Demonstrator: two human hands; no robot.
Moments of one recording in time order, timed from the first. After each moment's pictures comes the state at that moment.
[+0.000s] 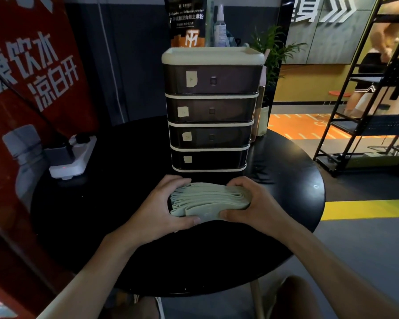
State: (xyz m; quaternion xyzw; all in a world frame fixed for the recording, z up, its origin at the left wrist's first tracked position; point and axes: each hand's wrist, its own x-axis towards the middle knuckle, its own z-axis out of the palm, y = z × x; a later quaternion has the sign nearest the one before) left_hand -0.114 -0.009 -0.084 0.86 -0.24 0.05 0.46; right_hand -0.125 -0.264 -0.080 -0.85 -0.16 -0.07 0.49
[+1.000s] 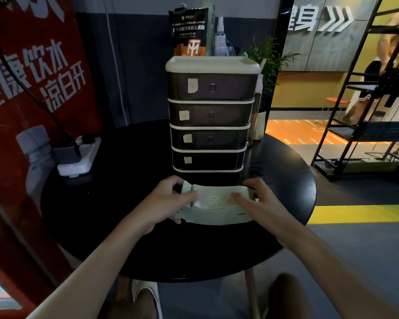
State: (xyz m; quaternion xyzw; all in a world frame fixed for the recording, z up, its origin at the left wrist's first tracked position) left_hand -0.132 -0.031 -0.048 0.82 -0.04 -0.10 0.56; right_hand -0.155 -0.265 -0.065 -0.81 0.01 -0.02 0.58
